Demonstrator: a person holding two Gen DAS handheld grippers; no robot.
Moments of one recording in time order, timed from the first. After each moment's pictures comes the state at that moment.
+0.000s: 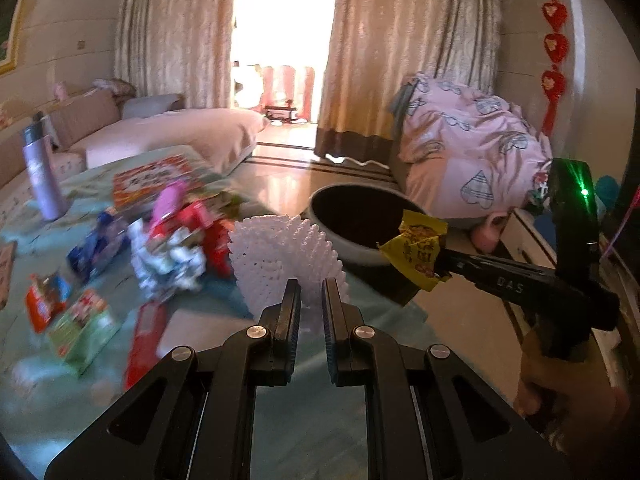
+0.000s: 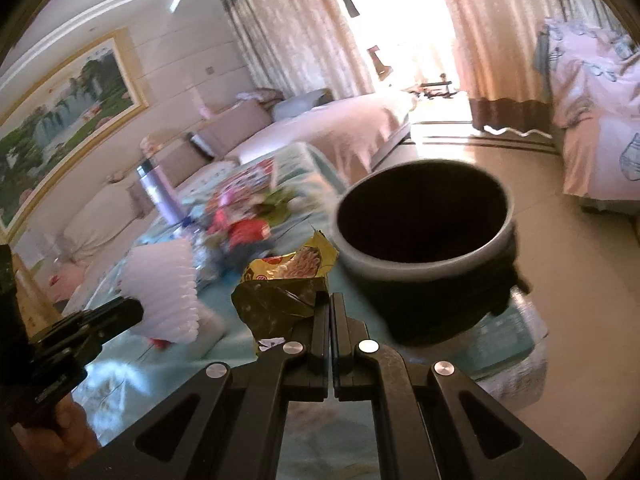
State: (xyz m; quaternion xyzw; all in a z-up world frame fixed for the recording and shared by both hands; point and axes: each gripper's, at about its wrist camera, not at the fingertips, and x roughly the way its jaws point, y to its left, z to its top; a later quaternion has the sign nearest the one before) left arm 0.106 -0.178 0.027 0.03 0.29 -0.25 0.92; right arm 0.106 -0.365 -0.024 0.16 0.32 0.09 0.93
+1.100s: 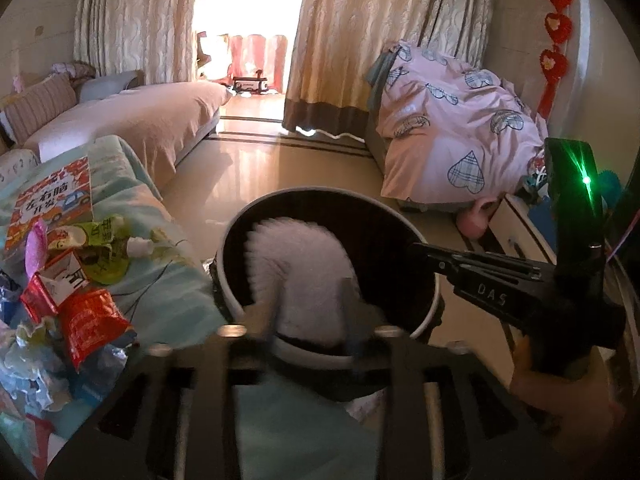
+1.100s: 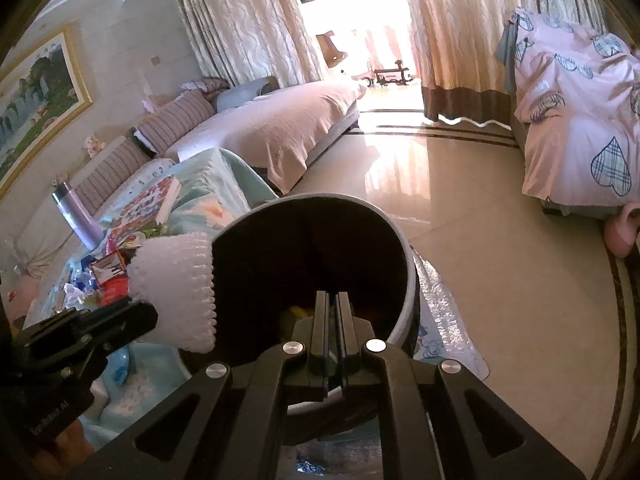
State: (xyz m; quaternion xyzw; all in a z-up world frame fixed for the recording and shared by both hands) left arm 0.207 -0.298 0.005 0.04 0.35 -0.29 0.89; right arm 0.195 -0.453 -0.042 0.15 0.37 0.02 0.92
